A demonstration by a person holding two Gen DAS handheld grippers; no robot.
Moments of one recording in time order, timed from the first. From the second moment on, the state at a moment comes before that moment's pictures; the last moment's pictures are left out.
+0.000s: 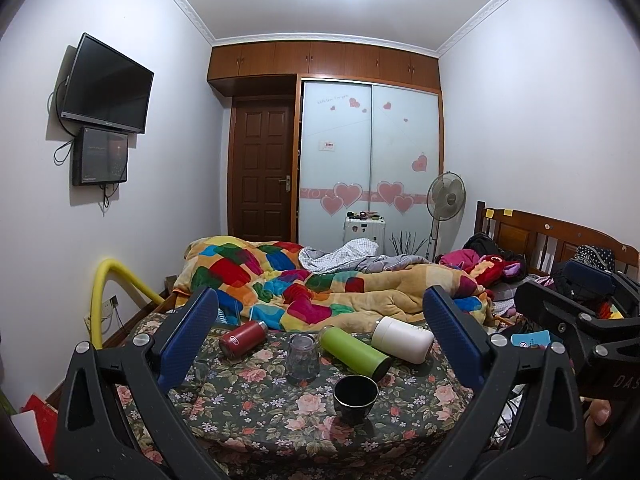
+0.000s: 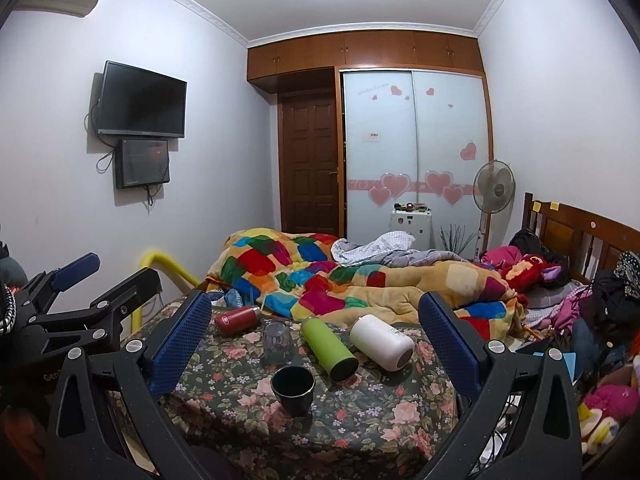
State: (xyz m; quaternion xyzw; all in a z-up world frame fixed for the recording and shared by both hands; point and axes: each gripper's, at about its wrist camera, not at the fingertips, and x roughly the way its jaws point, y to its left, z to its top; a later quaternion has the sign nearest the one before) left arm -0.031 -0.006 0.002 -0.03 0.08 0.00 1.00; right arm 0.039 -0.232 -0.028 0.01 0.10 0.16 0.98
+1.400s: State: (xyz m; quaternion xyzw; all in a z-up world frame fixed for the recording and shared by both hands) left arm -0.022 -0.004 -0.012 -0.03 0.09 -0.02 0.99; right arm 0.038 -0.229 -0.033 0.01 0.11 0.16 0.98
